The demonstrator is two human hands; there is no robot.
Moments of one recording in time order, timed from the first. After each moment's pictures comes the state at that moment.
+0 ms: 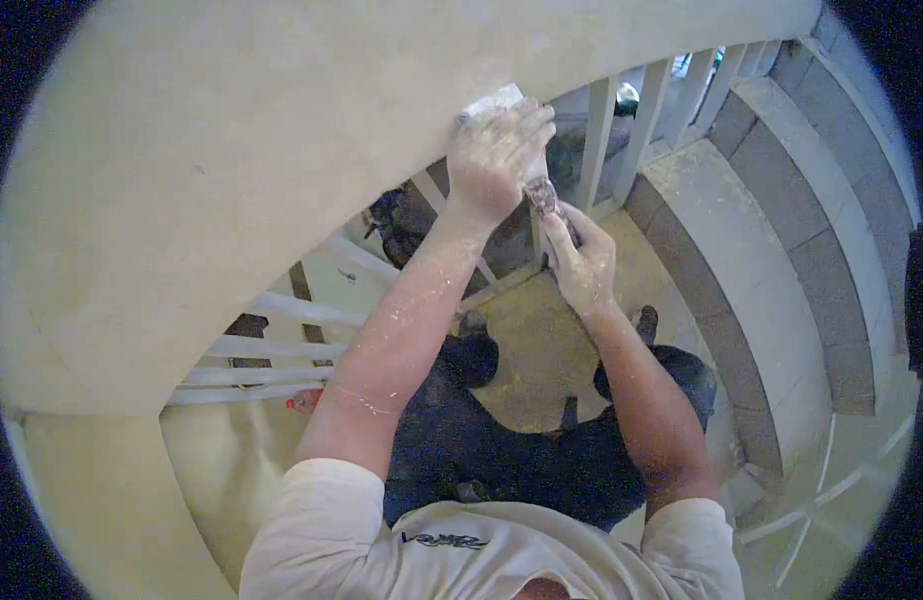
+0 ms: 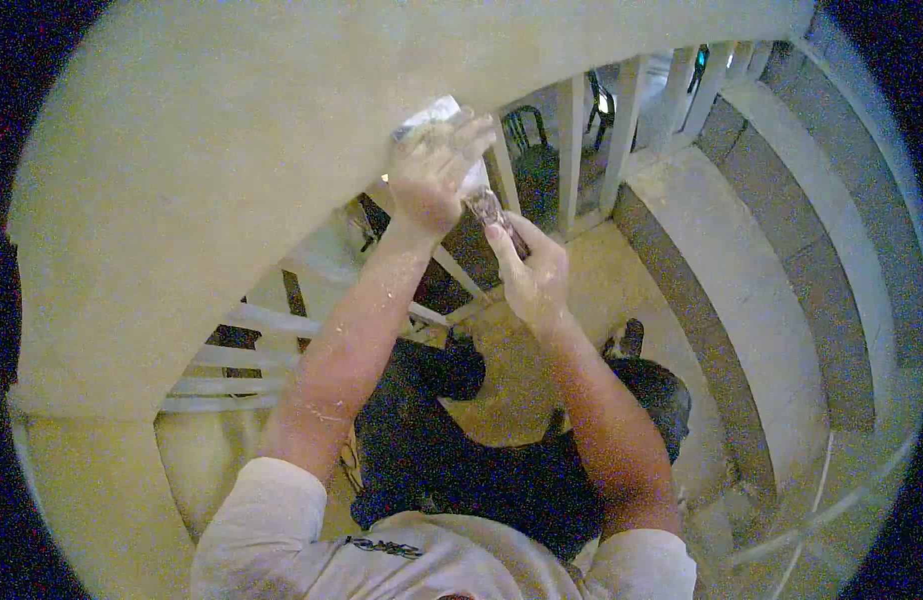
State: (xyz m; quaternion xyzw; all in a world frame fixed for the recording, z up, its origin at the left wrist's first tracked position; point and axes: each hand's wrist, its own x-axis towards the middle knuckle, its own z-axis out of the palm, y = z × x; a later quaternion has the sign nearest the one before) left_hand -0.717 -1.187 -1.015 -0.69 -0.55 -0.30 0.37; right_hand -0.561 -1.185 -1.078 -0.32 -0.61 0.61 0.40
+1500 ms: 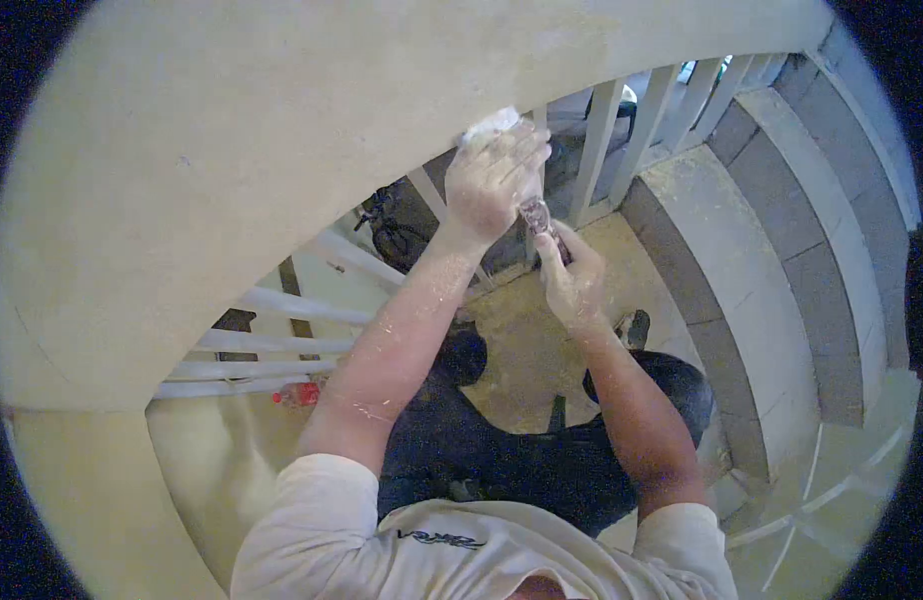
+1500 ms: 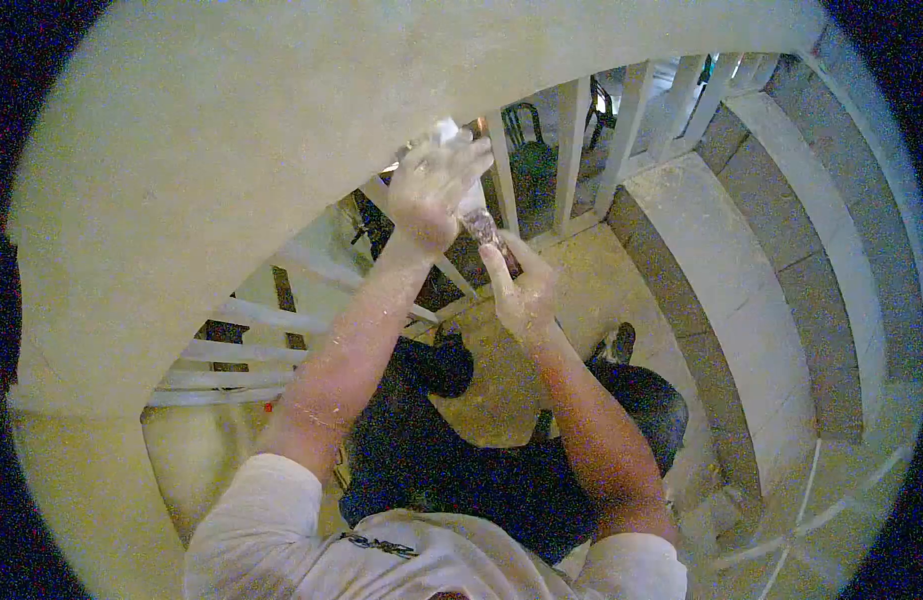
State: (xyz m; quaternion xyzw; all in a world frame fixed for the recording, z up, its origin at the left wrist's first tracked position) left_hand -0.719 -1.193 -1.042 -0.66 -0.56 -0.33 0.37; right_hand -0.559 -1.191 -1.098 -0.35 -0.65 0.55 0.38
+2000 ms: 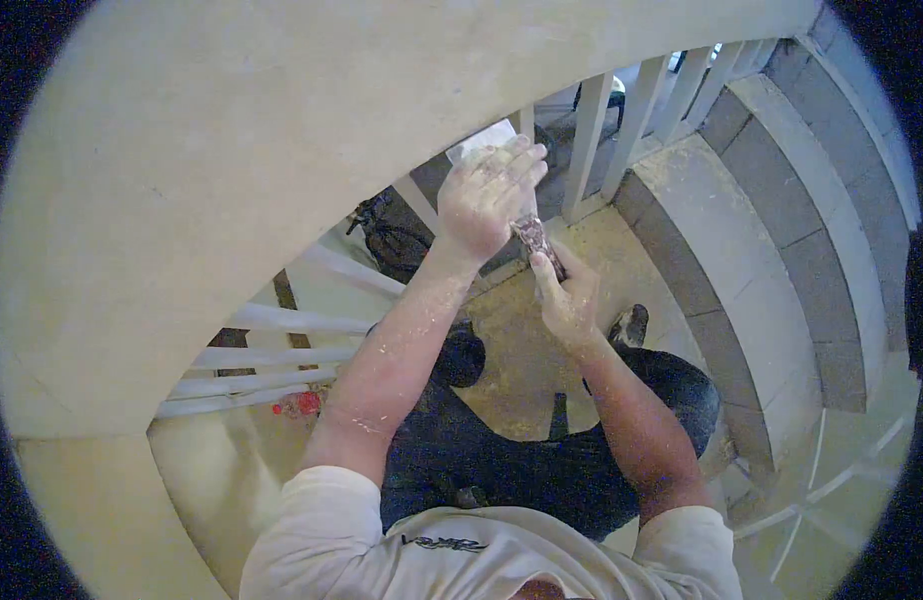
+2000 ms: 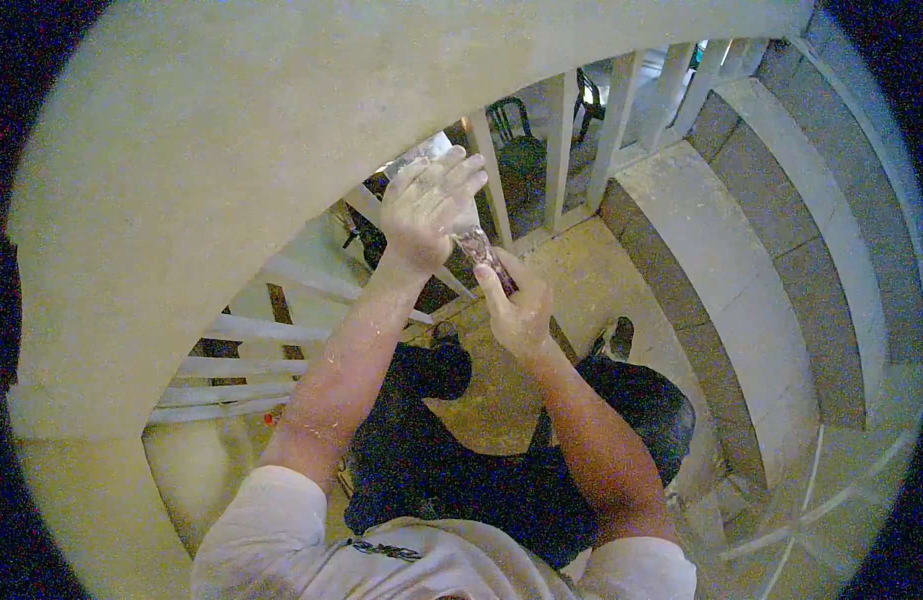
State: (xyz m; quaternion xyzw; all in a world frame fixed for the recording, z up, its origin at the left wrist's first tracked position) left_hand -0.718 -1.207 -1.048 -0.68 -0.55 -0.34 0.34; right_hand -0.556 -1.208 -1.103 -0.37 -0.65 0.55 0.37
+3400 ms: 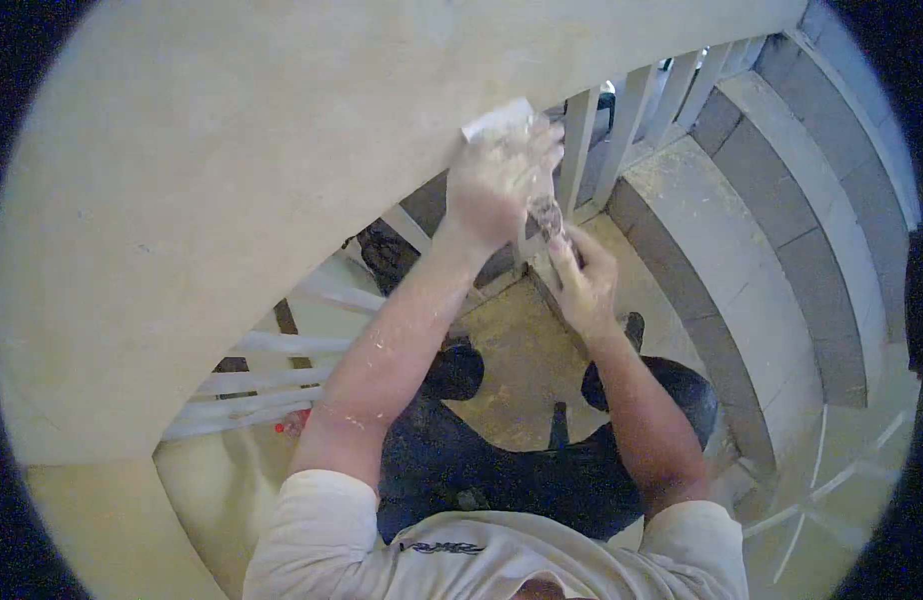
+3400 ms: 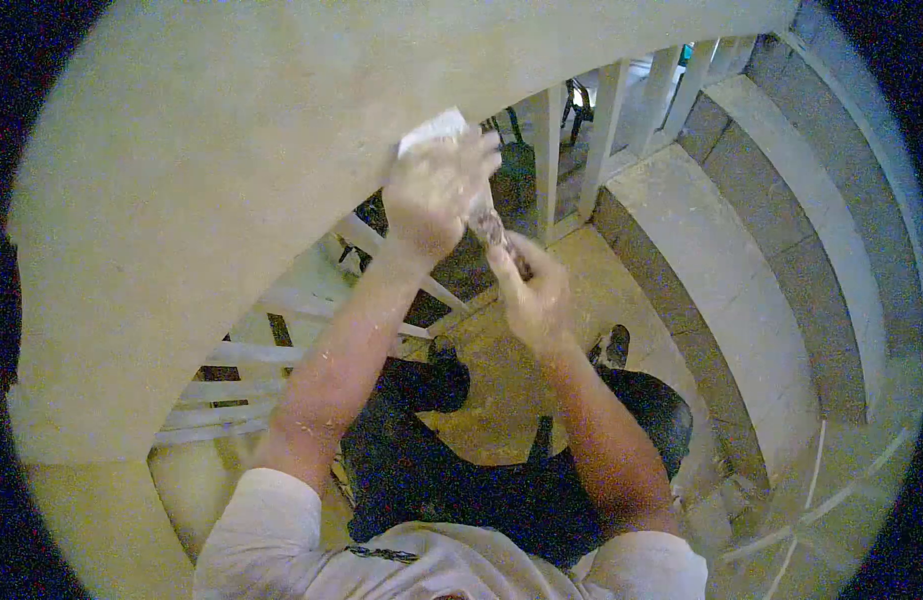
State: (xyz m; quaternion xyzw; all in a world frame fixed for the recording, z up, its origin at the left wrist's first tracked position) left_hand -0.715 -1.161 -1.027 -0.71 -0.54 -0.32 0.32; right_hand -0.552 -1.170 -1.074 -0.37 -0.60 0.59 0.39
